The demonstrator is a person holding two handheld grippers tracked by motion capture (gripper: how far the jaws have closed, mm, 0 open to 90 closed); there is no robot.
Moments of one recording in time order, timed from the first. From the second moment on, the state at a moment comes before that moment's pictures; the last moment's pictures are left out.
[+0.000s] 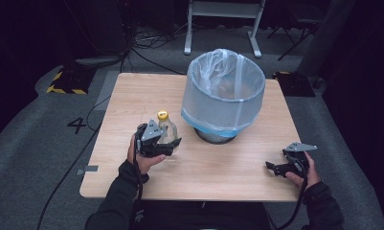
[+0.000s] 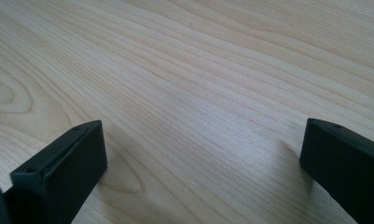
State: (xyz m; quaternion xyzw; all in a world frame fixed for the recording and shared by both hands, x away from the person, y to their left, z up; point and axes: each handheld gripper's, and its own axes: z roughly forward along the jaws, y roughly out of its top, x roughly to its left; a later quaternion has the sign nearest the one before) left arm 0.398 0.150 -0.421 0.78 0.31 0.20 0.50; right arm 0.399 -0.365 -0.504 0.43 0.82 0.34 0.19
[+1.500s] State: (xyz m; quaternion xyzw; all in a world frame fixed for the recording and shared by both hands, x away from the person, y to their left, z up) left arm 0.450 0.143 -0.279 0.73 0.31 0.28 0.55; right arm 0.399 -0.366 -0.504 0.43 0.82 0.34 0.19
